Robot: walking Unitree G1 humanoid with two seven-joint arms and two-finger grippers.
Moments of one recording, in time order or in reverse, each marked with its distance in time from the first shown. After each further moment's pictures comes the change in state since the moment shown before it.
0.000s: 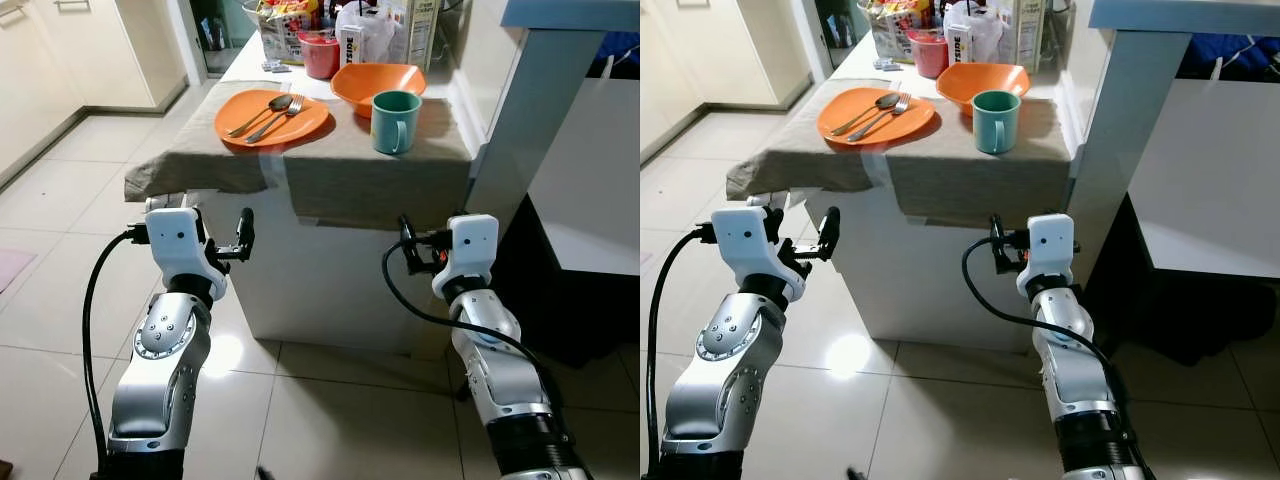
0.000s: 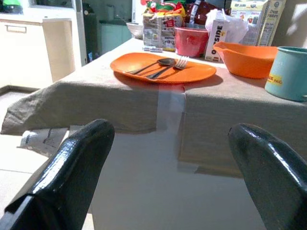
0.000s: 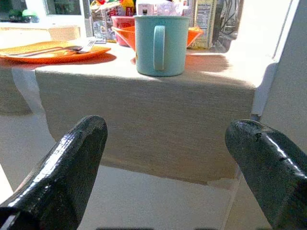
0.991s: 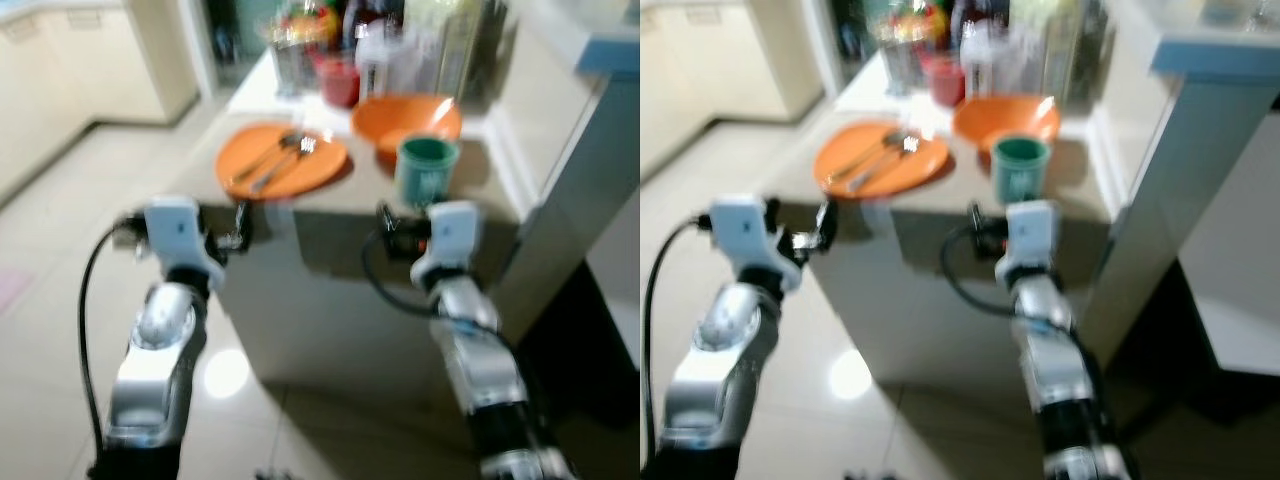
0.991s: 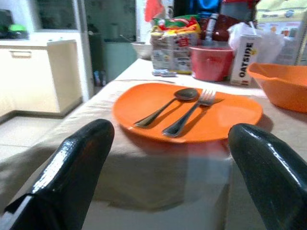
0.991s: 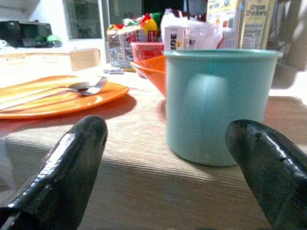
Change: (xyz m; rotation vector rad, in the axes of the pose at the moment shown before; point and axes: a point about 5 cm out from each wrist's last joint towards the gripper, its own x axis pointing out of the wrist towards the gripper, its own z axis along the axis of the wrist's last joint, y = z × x) left arm 0.006 -0.006 0.007 0.039 -0.048 -0.037; right arm 0.010 0.020 0.010 0.020 -0.068 0.044
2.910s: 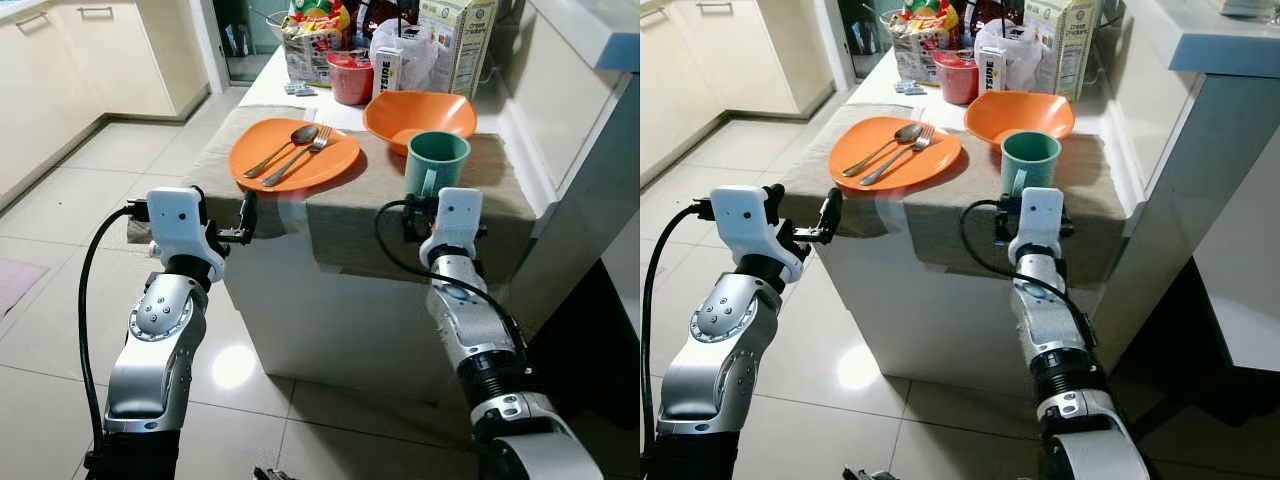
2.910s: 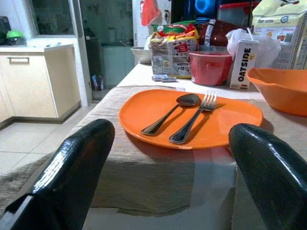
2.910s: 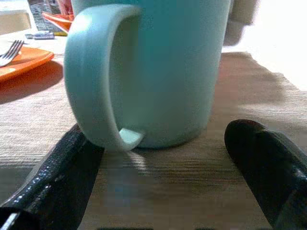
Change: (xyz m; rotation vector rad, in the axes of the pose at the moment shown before) left arm 0.006 0.006 0.010 0.024 -0.020 -0.026; right arm 0.034 -0.019 -0.014 -0.027 0.147 -0.273
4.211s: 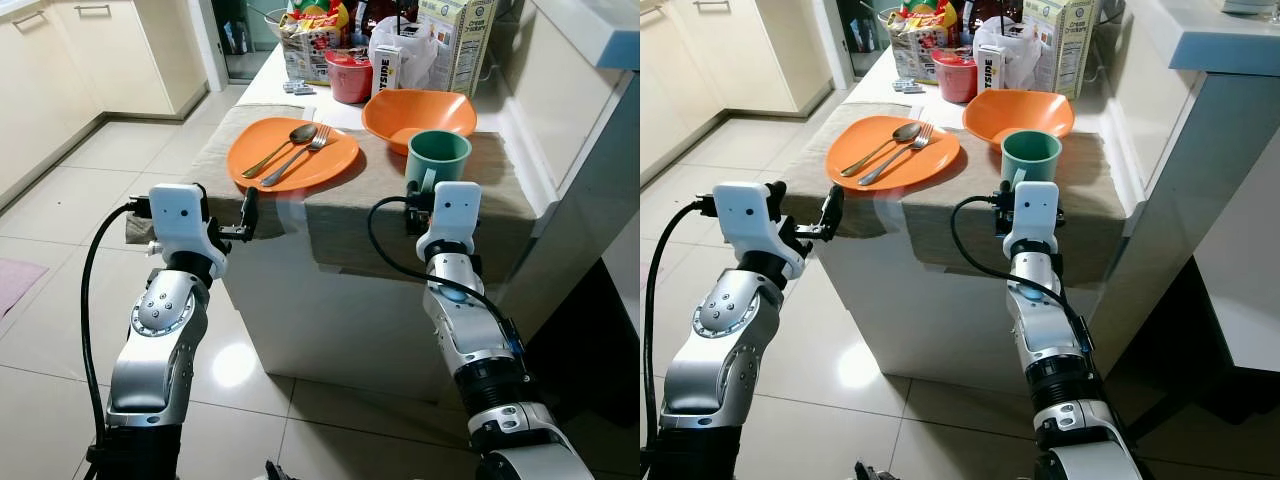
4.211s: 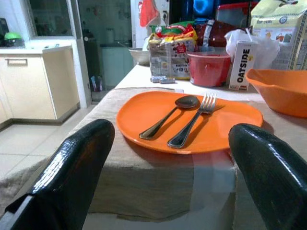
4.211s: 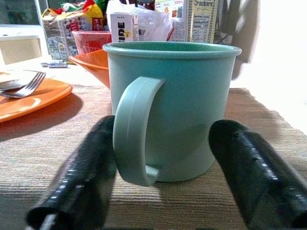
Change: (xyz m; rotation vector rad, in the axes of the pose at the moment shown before) left arm 0.004 -0.001 0.002 0.004 -0.012 -0.004; right arm -0.008 0.008 0.017 -0.023 -0.121 0.018
